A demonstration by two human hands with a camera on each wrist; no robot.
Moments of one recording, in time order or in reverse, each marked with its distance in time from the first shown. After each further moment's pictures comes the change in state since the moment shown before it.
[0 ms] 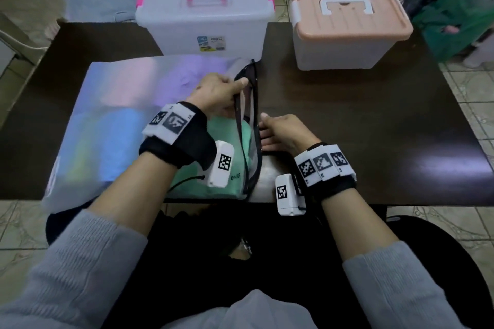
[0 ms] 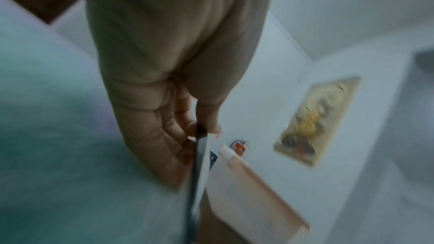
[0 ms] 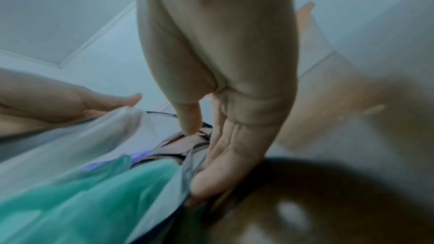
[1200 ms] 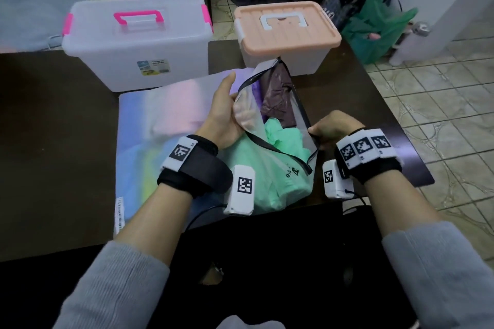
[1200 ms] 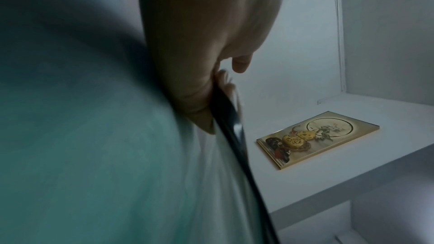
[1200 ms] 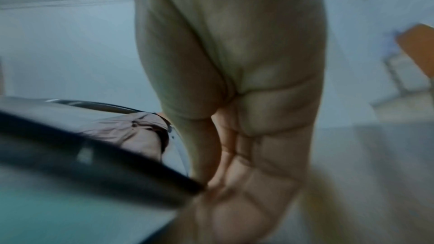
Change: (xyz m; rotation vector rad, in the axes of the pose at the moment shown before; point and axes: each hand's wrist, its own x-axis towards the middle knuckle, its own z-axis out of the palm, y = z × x) left_hand 0.000 0.024 0.097 -0.751 -0.376 -0.125; right_hand -0.023 -0.011 -0.166 -0.561 0.382 0.216
